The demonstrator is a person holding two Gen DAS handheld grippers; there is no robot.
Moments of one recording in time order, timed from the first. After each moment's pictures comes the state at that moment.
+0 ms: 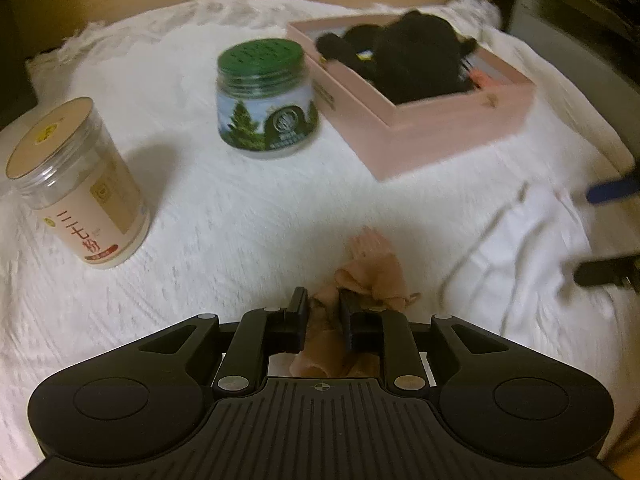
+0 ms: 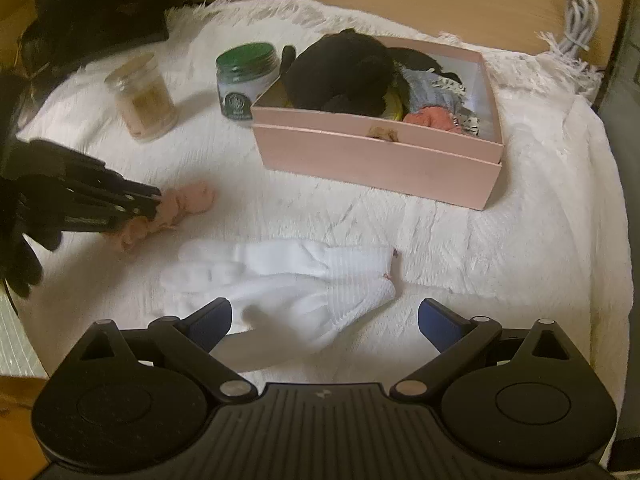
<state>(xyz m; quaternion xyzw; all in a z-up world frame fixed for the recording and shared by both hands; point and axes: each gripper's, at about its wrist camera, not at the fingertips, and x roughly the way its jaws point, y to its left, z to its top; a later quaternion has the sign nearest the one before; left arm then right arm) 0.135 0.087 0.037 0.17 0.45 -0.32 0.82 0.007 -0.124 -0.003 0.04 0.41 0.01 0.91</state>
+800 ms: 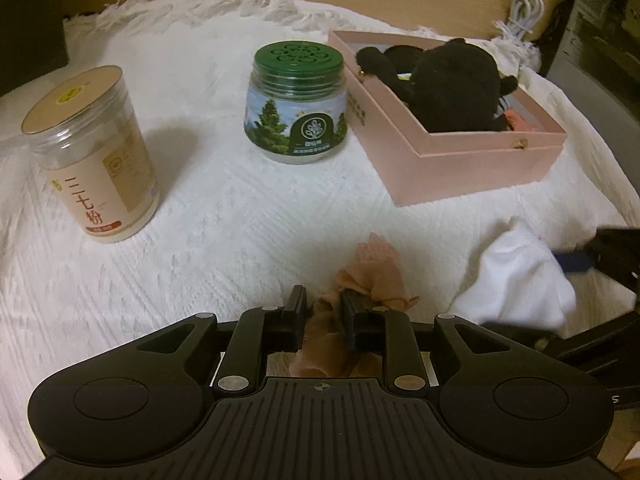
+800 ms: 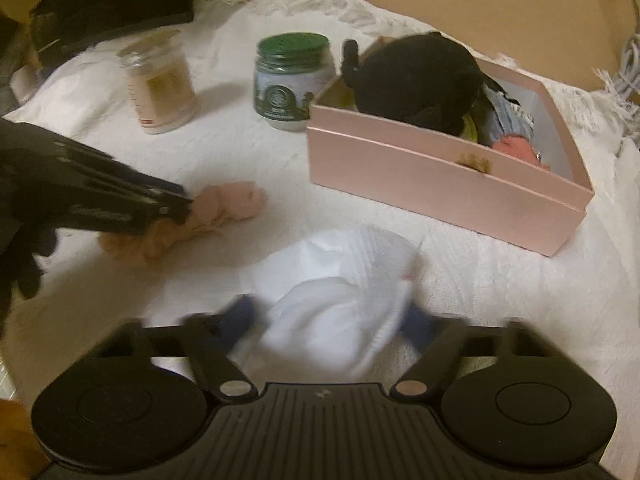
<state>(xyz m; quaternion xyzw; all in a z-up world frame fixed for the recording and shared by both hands) 0.141 0.087 0.035 0.10 0.46 -0.28 0.84 0.047 -0.073 -0.026 -0.02 0.40 0.03 0.92</state>
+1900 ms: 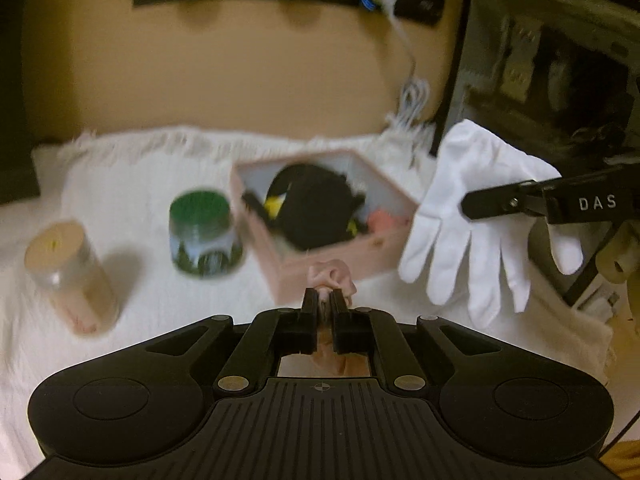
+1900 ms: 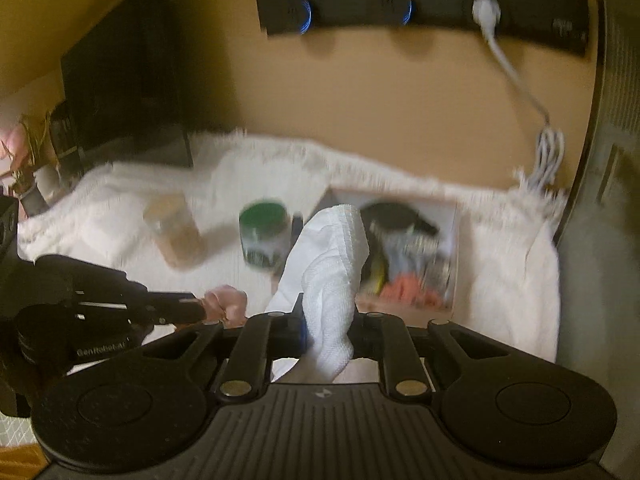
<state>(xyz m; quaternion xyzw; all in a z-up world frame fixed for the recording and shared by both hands) 0.078 0.062 0.131 0.08 0.33 -0.37 0.86 -0.009 -0.143 0.116 0.04 0.28 0.03 0.96</state>
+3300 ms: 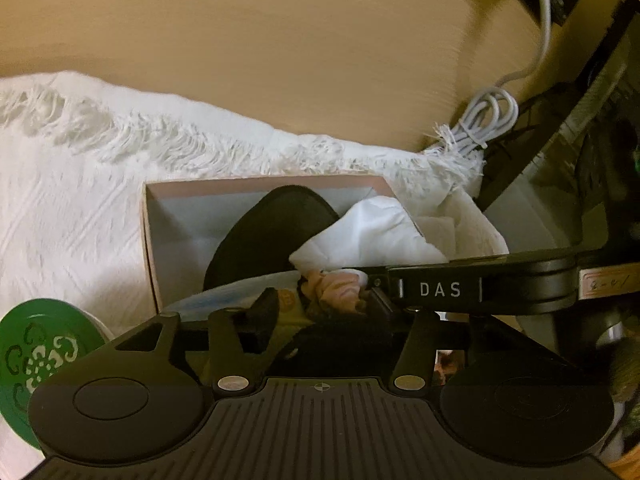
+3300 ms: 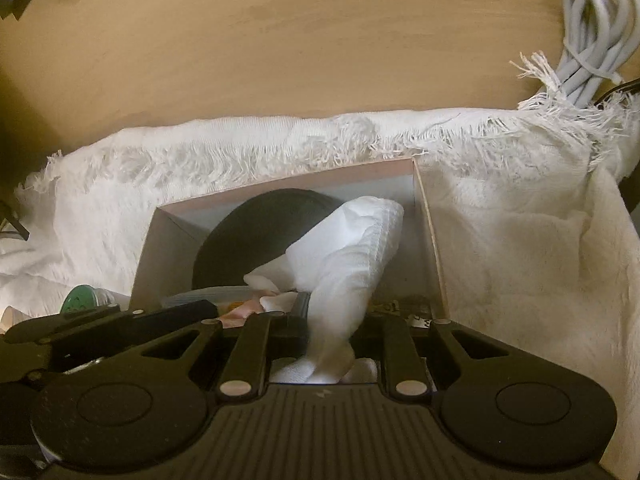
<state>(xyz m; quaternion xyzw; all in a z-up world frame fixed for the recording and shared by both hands) 0.288 -0.063 0.053 -0.02 0.46 -0.41 0.79 0.223 -0.239 0.032 0.19 0.42 -0.07 0.88</state>
